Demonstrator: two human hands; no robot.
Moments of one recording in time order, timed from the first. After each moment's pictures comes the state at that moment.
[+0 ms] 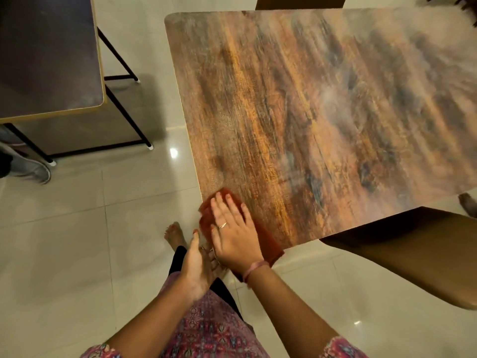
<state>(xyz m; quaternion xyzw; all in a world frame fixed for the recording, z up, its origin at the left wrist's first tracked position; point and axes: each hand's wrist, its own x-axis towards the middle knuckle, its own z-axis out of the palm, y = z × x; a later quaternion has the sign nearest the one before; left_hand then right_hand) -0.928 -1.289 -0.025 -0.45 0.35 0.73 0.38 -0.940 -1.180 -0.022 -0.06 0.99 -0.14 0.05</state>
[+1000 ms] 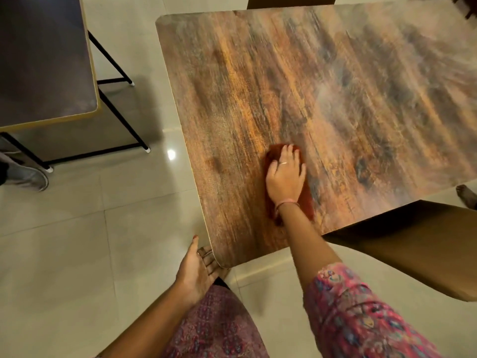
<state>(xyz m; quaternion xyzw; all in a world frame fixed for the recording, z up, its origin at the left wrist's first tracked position) -0.929 -1.294 -0.019 -0.47 0.36 0.71 0.39 -1.045 -1.071 -0.015 0.26 0.94 -0.20 -0.01</state>
